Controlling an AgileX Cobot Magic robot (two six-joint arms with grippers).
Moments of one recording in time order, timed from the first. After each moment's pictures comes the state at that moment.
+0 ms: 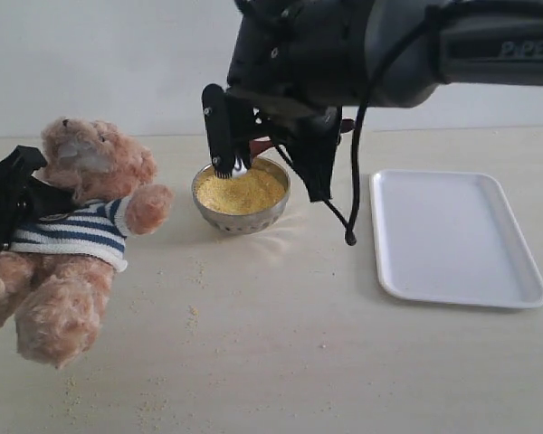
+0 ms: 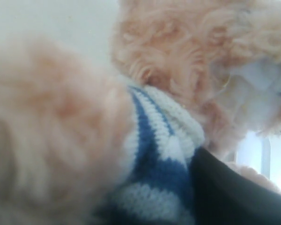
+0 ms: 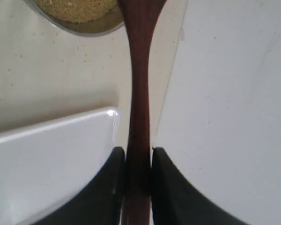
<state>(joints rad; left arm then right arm) 0.06 1.51 -0.61 -1.73 0.47 1.07 0.83 1.98 -1.59 -0.88 0.95 -0.42</state>
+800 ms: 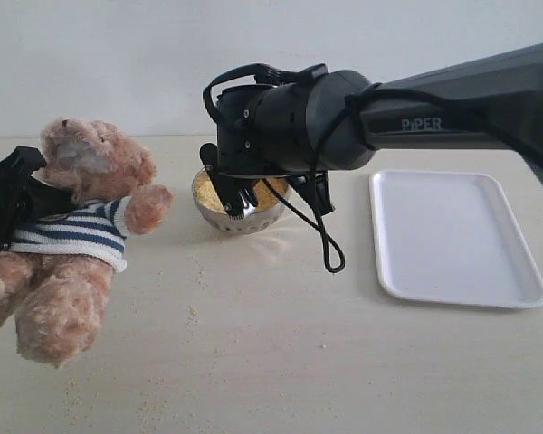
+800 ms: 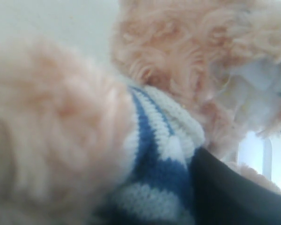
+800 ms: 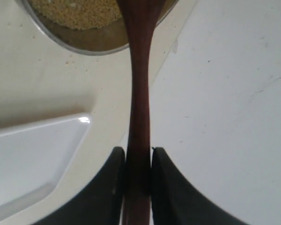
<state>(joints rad) 0.06 1.51 -0.61 -1.73 0.46 1.07 0.84 2.13 -1.59 -1.14 0.91 -0.41</state>
